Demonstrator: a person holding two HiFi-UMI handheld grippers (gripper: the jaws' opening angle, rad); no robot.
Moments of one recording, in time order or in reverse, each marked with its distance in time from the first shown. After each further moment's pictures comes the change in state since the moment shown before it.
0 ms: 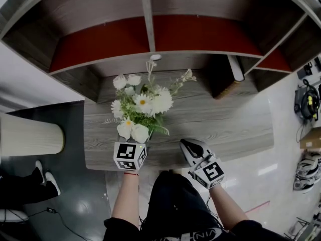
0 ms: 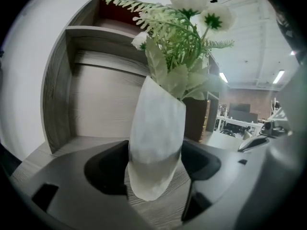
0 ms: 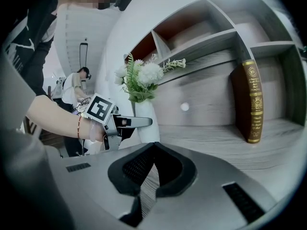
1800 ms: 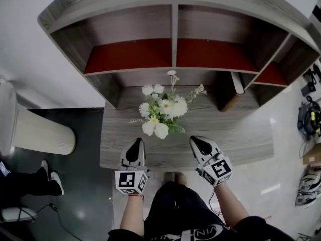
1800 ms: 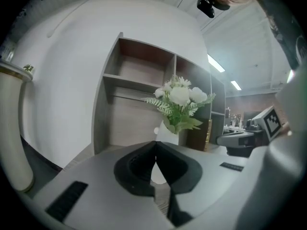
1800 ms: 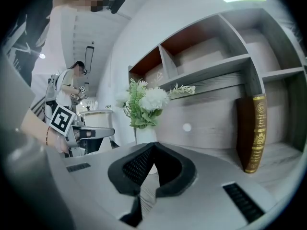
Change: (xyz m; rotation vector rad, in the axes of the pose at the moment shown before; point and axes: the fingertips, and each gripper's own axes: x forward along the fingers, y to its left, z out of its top) left arm -0.130 0.017 0.033 -0.051 -0.143 0.198; right arm 0.001 0.006 0.075 -0.062 -0.099 -0.009
